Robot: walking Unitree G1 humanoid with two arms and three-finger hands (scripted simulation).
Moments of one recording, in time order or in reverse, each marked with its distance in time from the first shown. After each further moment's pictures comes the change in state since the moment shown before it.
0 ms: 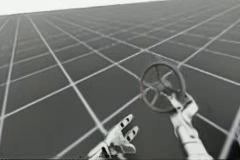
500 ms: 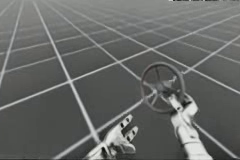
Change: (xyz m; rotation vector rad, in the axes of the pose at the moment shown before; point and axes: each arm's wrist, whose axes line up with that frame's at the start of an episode) left arm -0.003 0.008 -0.003 -0.036 -0.010 -0.001; right arm -0.004 0.009 -0.002 -0.037 -0.010 0.012
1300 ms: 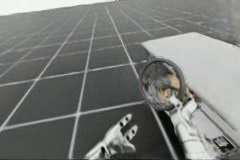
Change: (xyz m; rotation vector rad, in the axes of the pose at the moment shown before) left arm -0.001 -0.008 0.006 0.043 -0.012 0.005; right arm -0.001 0.004 0.009 0.055 -0.012 0.033
